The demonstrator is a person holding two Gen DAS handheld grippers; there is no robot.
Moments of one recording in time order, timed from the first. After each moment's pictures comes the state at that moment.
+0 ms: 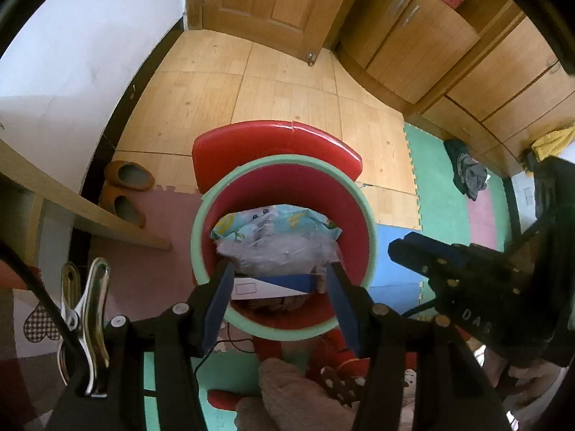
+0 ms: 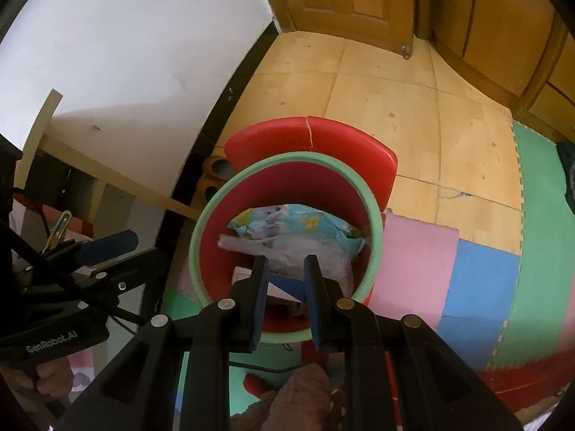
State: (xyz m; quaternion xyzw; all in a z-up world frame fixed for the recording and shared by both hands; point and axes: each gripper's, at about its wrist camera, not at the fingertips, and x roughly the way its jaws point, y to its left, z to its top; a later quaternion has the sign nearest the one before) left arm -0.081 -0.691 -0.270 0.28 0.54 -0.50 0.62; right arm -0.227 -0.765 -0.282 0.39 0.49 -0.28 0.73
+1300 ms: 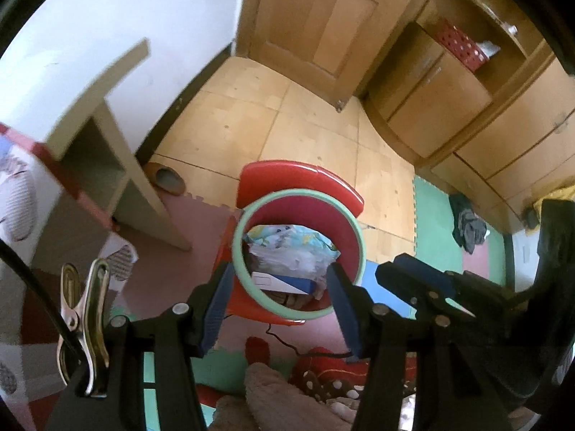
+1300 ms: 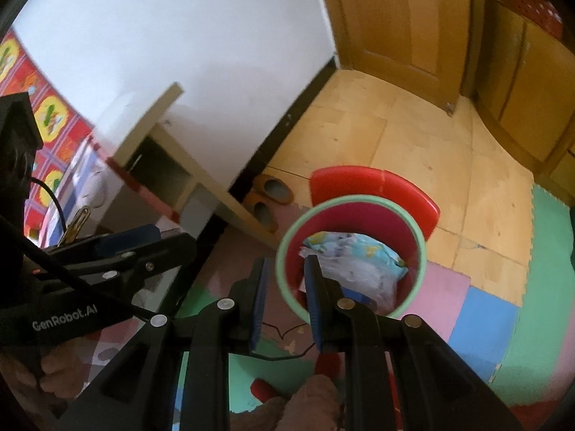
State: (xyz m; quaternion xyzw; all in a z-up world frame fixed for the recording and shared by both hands) left arm -0.061 -0.614 -0.162 0.20 0.53 -0.45 0.69; right arm -0.182 -0.693 -0.166 0.31 0.46 -0.22 0.80
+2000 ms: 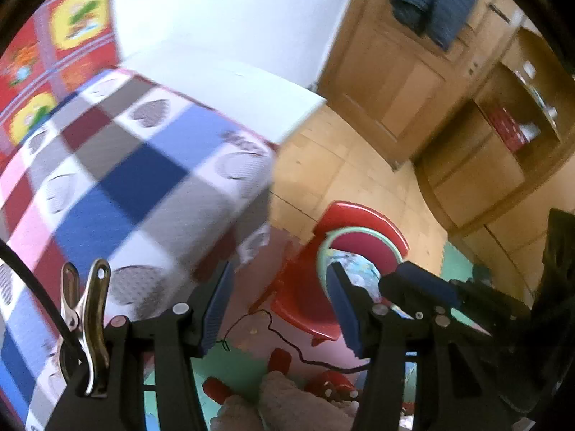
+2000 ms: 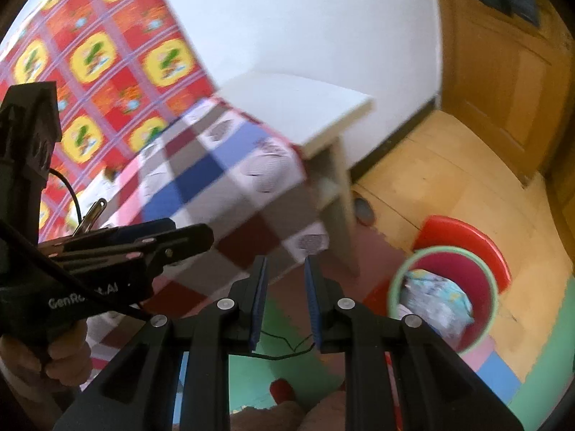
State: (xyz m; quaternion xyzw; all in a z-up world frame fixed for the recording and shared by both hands) left arm 0.002 -0.453 -0.085 0.11 0.51 -0.34 0.78; right arm -0.094 -0.564 -0.087 0.23 0.44 -0.06 0.87
